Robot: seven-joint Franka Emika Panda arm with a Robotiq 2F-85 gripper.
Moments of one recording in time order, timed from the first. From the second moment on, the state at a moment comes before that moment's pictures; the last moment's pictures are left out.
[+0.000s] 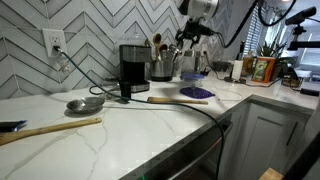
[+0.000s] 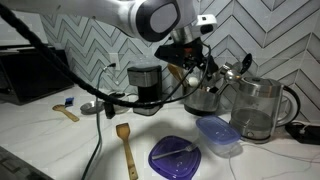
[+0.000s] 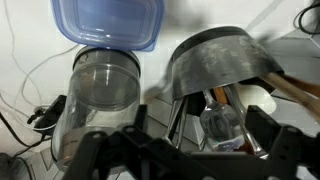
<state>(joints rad) -0.20 0.27 -0.22 -1.54 0.18 2.38 -0.04</state>
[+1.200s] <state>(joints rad) -0.21 0.34 -0.20 -1.48 0.18 2.44 -0.04</state>
